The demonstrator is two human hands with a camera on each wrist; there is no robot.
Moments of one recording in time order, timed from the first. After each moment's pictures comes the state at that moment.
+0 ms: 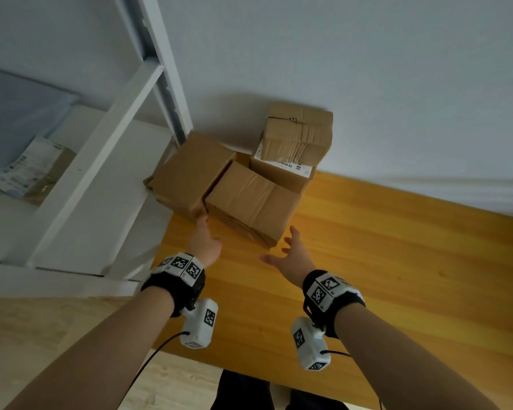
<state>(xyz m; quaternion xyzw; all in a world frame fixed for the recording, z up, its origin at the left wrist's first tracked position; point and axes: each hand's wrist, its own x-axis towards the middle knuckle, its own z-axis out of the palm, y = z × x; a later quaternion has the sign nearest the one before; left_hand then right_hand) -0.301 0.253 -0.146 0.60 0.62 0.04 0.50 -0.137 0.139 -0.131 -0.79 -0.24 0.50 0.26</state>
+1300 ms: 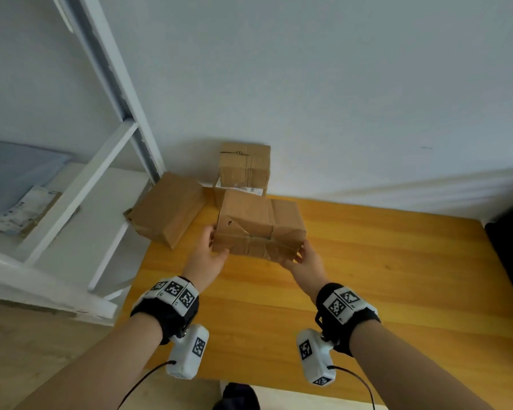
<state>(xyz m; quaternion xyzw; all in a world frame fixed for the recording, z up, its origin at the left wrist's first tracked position) -0.263 0.172 -0.073 0.72 0.46 0.18 0.50 -0.087 0.037 -0.070 -0.75 -0.25 0.39 0.48</state>
